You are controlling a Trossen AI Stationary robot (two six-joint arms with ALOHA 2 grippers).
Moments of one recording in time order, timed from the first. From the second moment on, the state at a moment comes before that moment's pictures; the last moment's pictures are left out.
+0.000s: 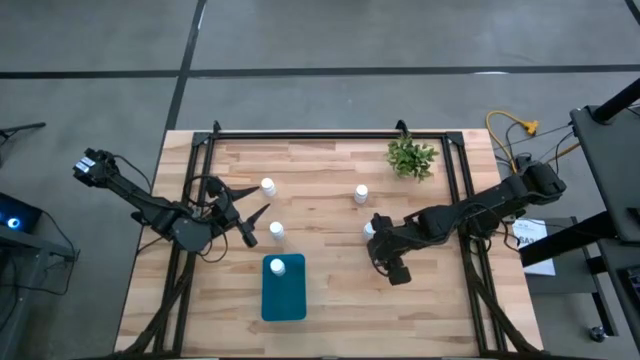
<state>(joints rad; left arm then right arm) -0.56 0.92 0.76 -0.14 -1.18 -0.07 0.30 1.45 0.93 -0.53 -0.02 0.11</state>
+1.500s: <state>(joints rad) -0.56 0.92 0.76 -0.14 -1.18 -0.07 0.17 1.88 1.55 -0.51 -0.13 -0.22</state>
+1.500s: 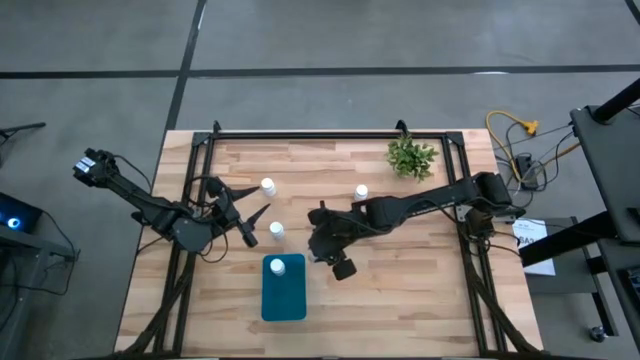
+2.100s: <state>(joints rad) -0.56 0.92 0.76 -0.14 -1.18 -0.07 0.17 2.16 1.91 -0.65 -0.16 -0.29</state>
